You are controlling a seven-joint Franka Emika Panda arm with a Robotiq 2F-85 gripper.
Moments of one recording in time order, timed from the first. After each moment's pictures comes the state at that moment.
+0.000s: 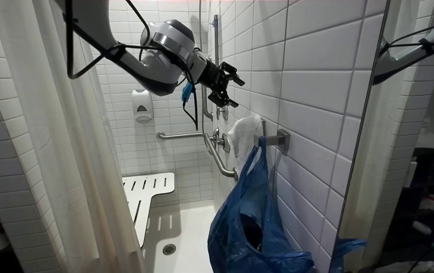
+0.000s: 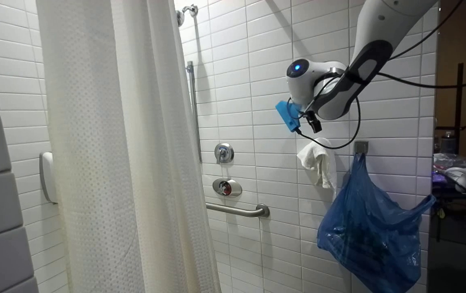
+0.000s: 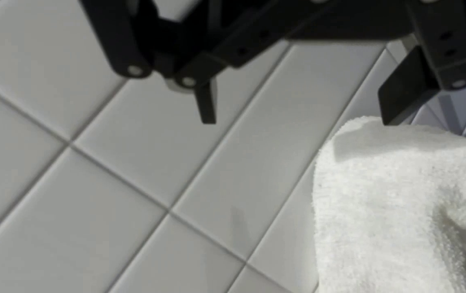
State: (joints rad) arm -0.25 0.11 -0.20 -1.91 -1.26 2.58 2.60
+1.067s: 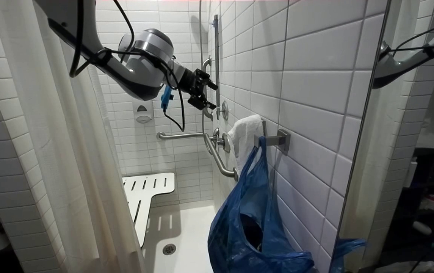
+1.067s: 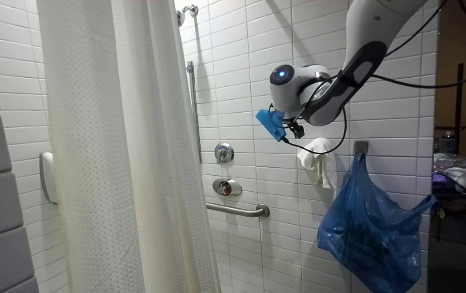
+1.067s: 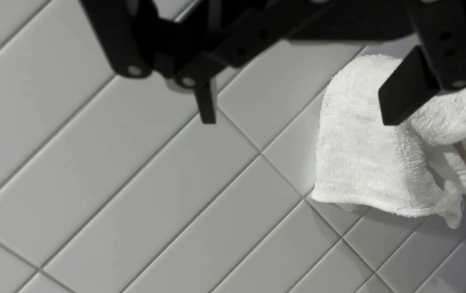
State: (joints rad) arm -0.16 0.09 -0.16 -1.97 -1.39 2.60 2.60
